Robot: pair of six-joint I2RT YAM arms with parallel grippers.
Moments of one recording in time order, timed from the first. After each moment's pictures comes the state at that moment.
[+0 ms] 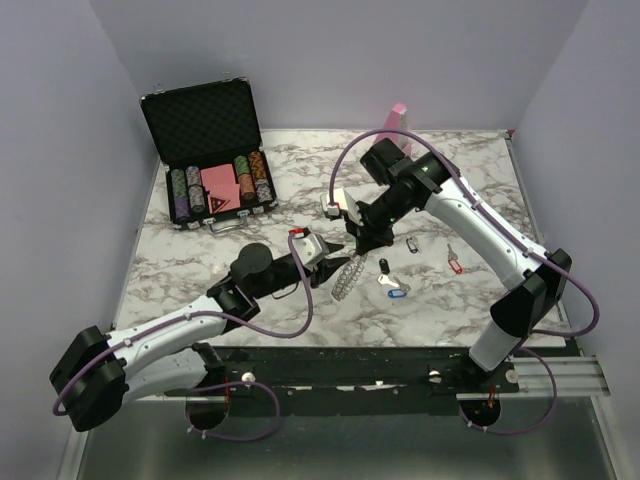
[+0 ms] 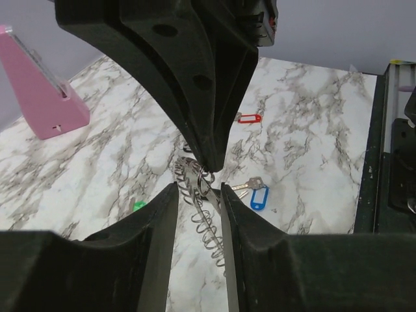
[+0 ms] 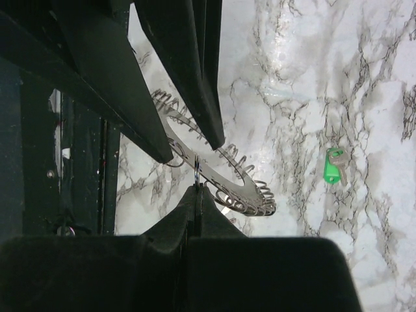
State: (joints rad) left arm -0.86 1.00 0.52 0.51 0.26 0.08; right arm 0.69 1.69 1.78 -1.33 -0.59 -0.92
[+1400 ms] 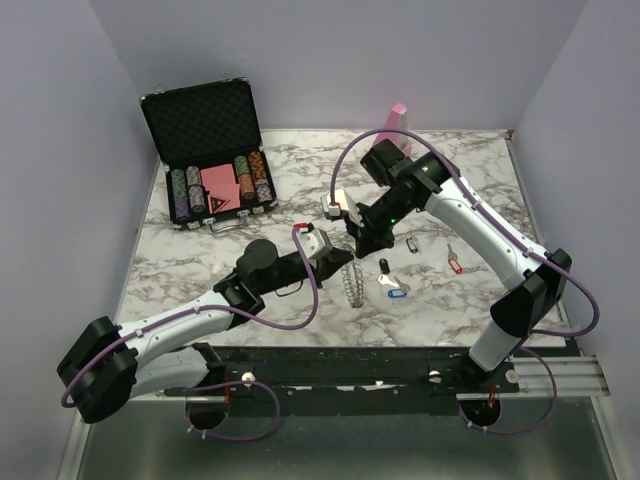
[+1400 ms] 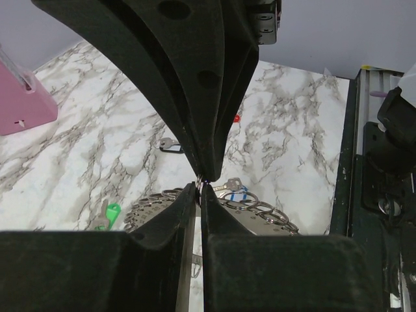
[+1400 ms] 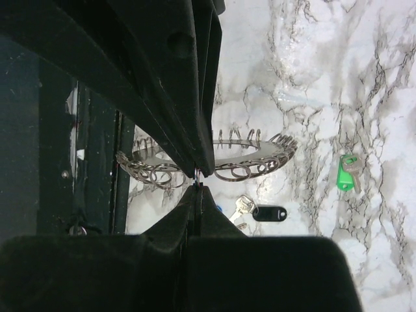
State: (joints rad) left arm -0.85 1.09 0.53 0.58 0.34 -0.01; right arm 0.69 1.69 1.78 -1.36 -0.63 -0.92
